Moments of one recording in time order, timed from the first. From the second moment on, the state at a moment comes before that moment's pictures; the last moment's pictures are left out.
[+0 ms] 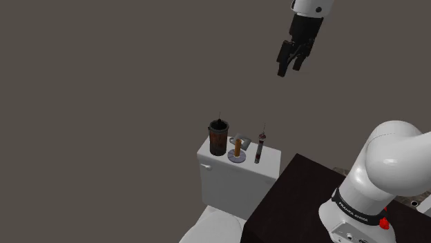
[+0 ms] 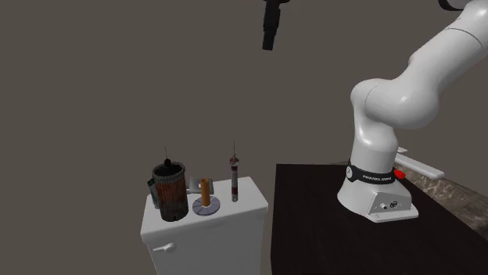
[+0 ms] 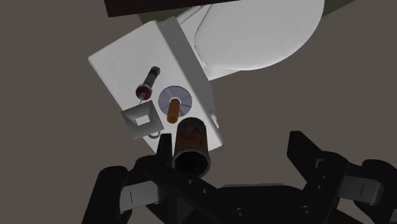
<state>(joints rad) 0.00 -0.80 -0.03 -2.31 -0.07 1.62 0.11</state>
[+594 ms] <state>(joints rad) 0.00 -0.66 -0.13 -2.39 -0.09 1.78 -0.01</state>
